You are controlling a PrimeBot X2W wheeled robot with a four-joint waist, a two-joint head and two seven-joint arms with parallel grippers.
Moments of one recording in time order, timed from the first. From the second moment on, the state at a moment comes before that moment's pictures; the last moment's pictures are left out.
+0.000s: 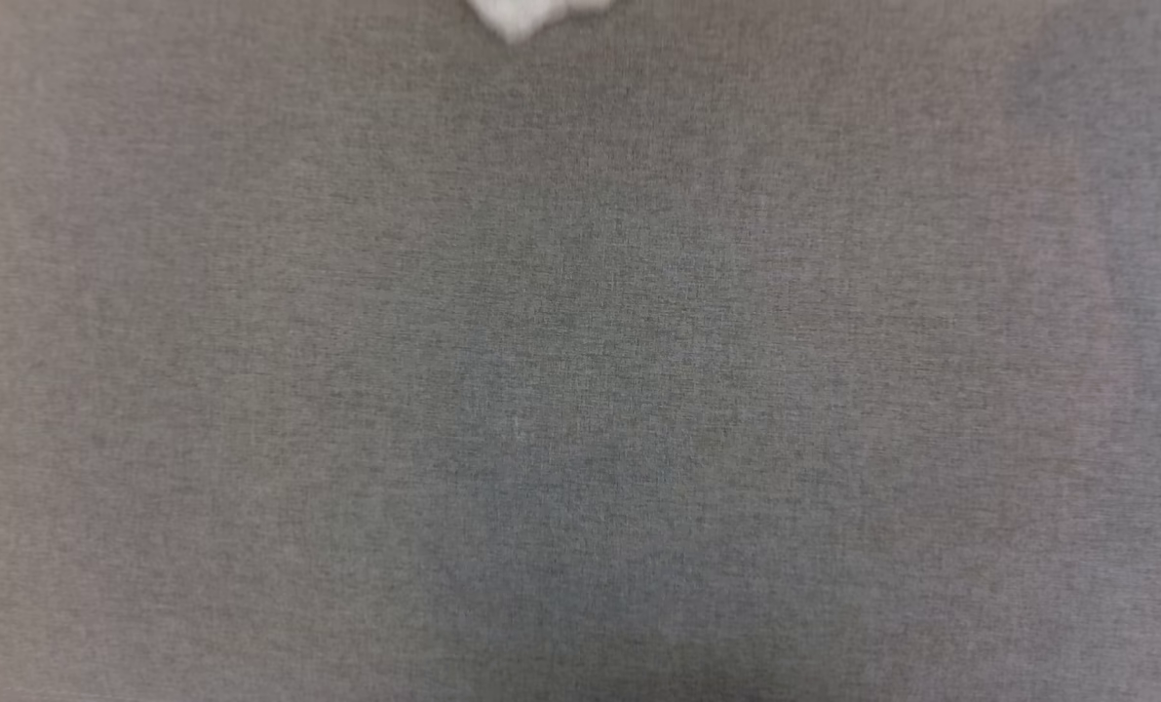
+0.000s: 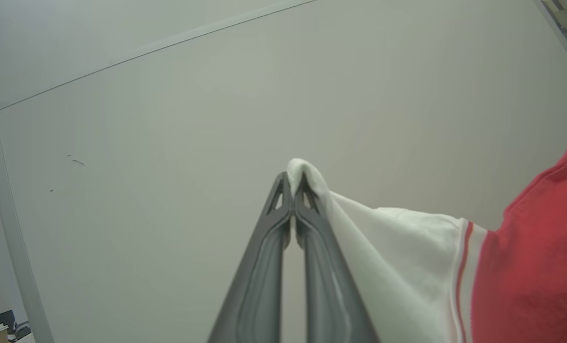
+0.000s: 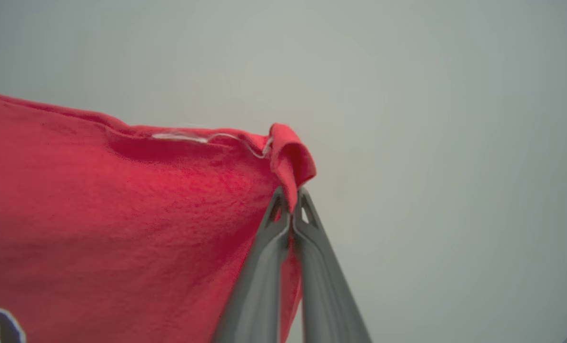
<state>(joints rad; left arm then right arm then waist) -1.74 0.42 -0.41 0.38 -0.36 -0.13 -0.19 -1.60 -0.64 0.25 0.33 0.42 0.13 0.26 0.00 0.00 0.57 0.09</state>
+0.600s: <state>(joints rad) -1.79 0.44 -0.51 0.57 -0.40 -0.13 -0.26 -1.73 -0.60 0.49 0.65 0.47 0.13 0.05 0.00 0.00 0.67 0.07</state>
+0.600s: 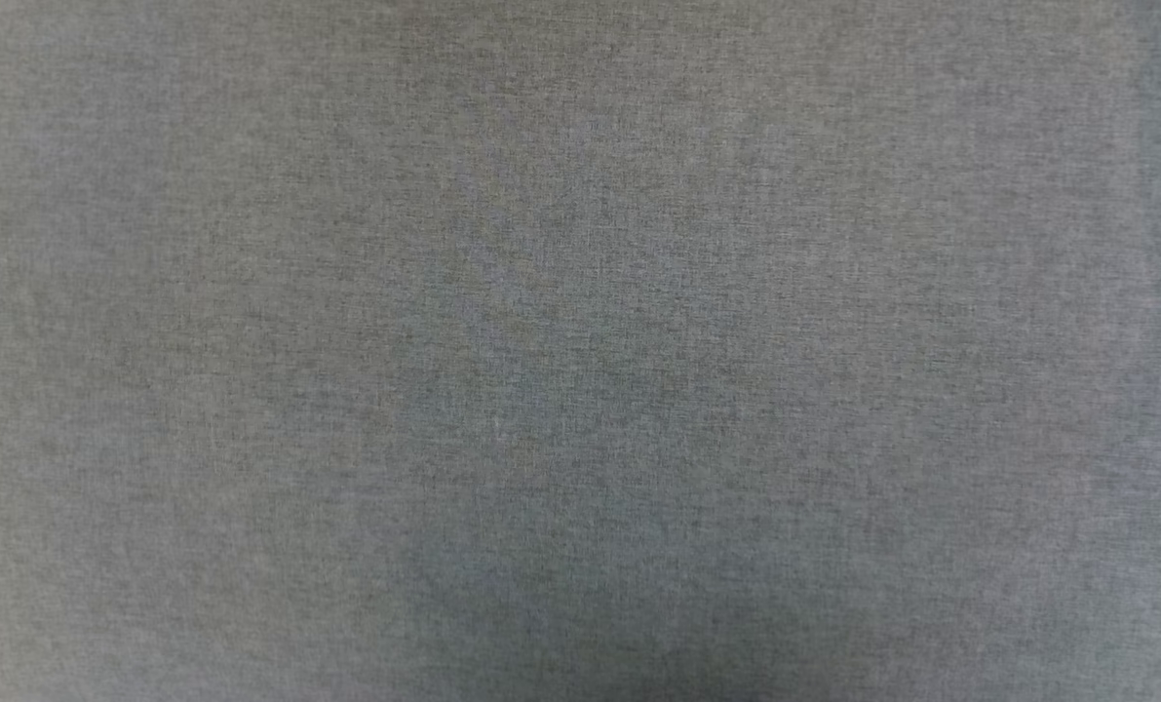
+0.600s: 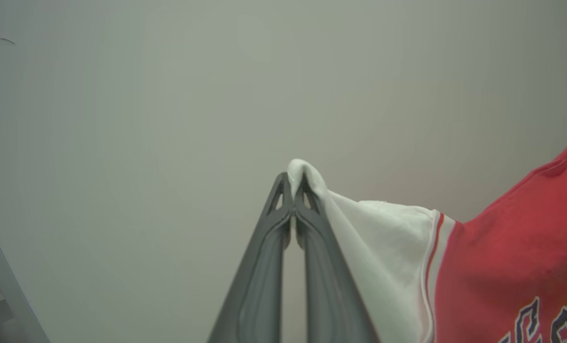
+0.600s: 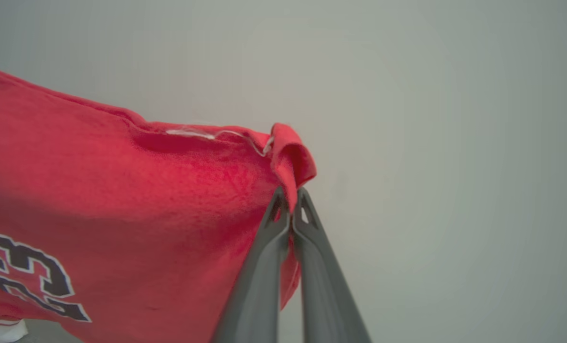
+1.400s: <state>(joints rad) -0.50 0.50 -0.42 0.14 -0.41 -0.08 -0.26 -0.83 -0.68 0.80 0.52 0.84 0.13 -0.10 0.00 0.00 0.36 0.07</state>
